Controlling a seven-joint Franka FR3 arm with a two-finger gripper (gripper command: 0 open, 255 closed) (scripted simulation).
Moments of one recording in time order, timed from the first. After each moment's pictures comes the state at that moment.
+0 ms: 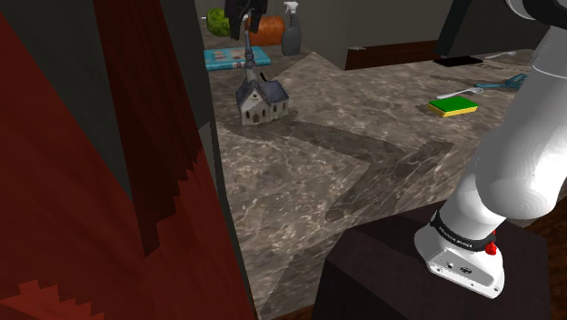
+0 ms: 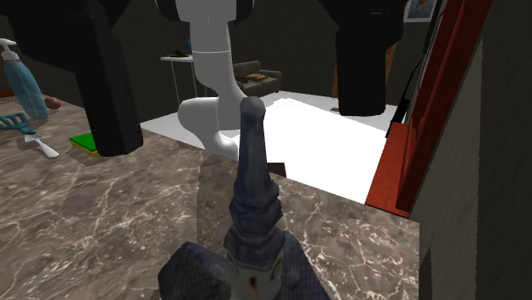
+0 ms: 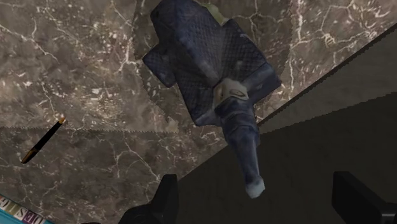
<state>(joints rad) 0.10 0.06 0.12 -1.43 0.05 1.77 -0.08</state>
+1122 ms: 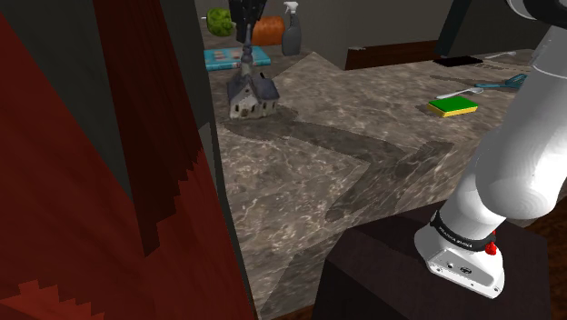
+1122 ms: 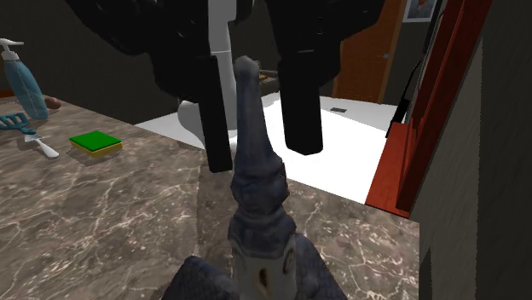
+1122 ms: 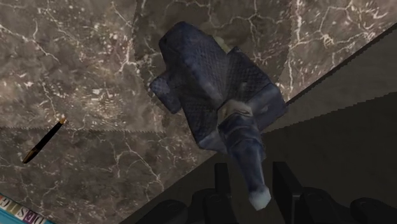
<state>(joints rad) 0.10 0.06 0.12 -1.43 0.05 1.77 -0.08</state>
